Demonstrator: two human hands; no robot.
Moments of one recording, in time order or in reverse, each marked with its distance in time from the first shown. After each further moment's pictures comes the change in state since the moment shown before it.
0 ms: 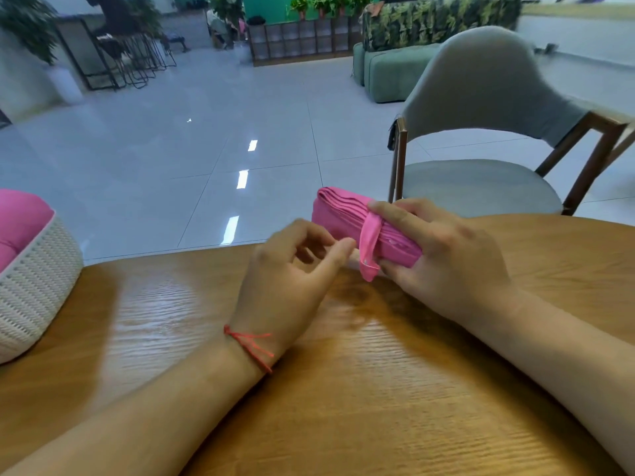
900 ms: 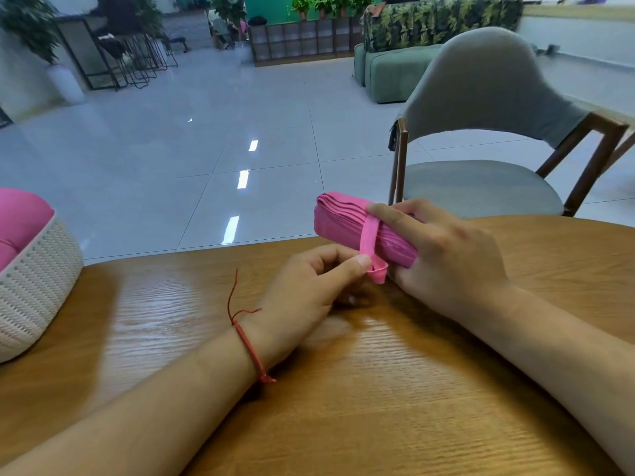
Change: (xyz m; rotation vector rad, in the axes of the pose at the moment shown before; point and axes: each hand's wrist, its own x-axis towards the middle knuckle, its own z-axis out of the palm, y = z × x) left_hand -0.001 0.006 0.013 -0.533 -0.420 -0.409; right_hand 0.002 0.001 0.002 -0.100 0.011 0.008
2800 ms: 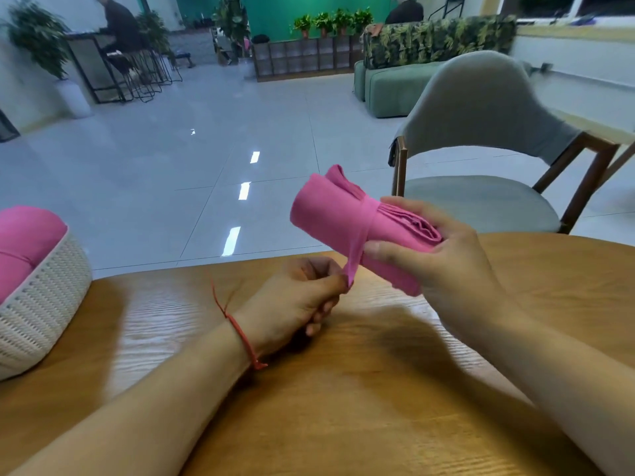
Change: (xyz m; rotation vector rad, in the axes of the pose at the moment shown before) left_hand 0.010 0.008 -0.024 0.020 -0.099 -0.150; right_hand 0.012 -0.033 -0.031 1.235 -0.046 0.562
